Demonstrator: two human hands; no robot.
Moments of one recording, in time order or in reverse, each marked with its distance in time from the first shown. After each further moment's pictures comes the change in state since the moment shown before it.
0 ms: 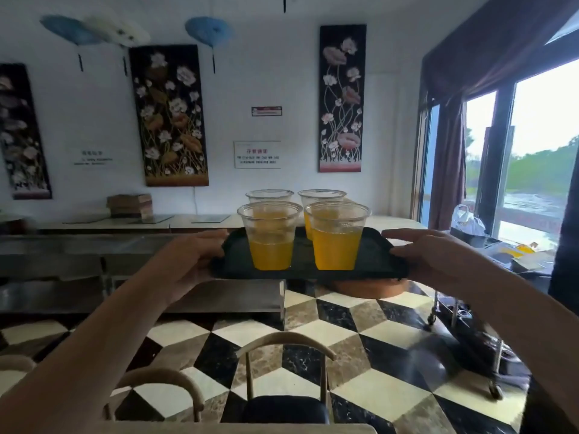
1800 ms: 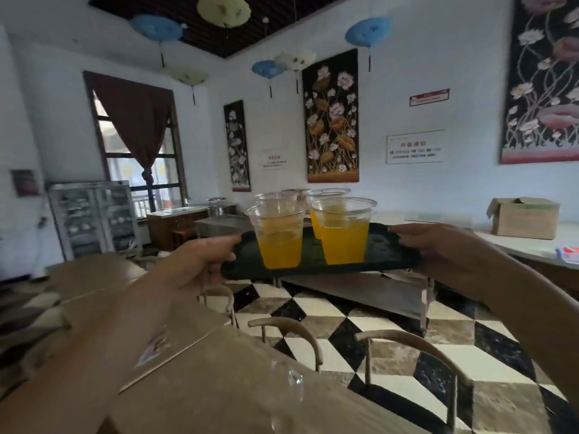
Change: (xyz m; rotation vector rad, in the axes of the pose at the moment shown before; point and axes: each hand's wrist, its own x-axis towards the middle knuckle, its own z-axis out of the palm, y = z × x) left_hand -0.214 0.030 0.010 0.071 0.463 -0.010; right_hand 0.014 0.015 0.044 -0.028 -0.519 0.033
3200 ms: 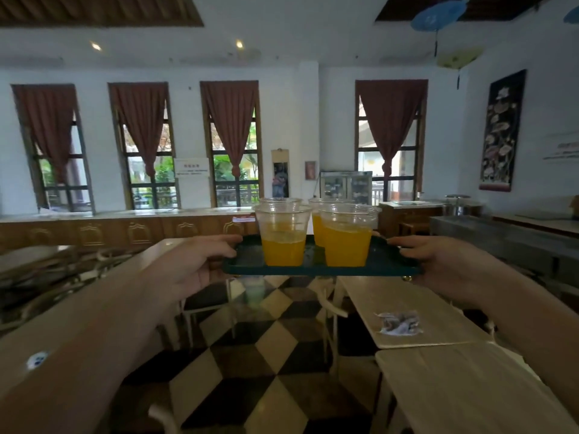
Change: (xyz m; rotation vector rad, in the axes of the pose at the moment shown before) left_hand -0.448 0.070 -0.318 0.032 0.987 0.018; right_hand -0.106 0.053 0.519 0.077 -0.911 0.228
